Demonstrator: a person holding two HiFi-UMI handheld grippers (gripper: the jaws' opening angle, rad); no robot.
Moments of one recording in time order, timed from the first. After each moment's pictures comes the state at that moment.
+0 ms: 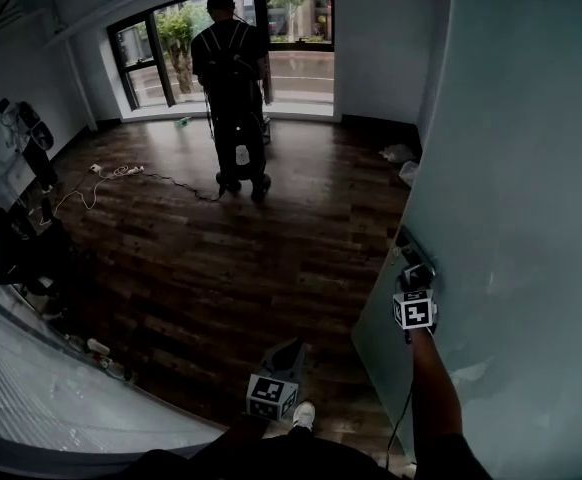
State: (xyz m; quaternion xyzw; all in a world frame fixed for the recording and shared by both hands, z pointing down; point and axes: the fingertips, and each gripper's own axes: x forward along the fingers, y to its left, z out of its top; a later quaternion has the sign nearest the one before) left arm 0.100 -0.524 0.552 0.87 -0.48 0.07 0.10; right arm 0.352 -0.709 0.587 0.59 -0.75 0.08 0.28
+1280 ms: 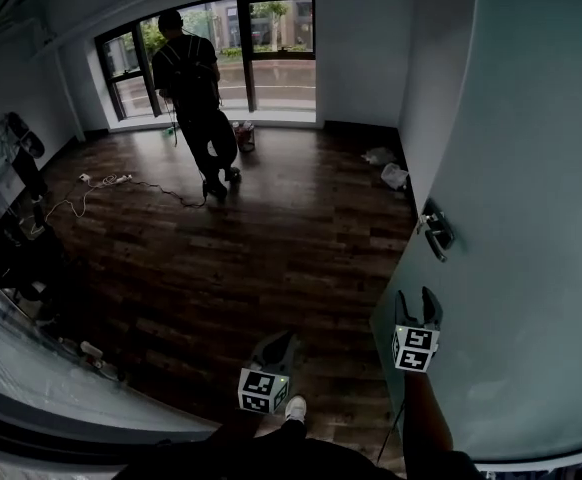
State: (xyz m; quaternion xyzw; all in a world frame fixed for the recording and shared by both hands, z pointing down) left arm 0.111 -0.462 0.545 0.88 -0.48 0.05 0.07; right arm 0.393 -0.537 0.496 0.70 -0.70 -0.03 0.14
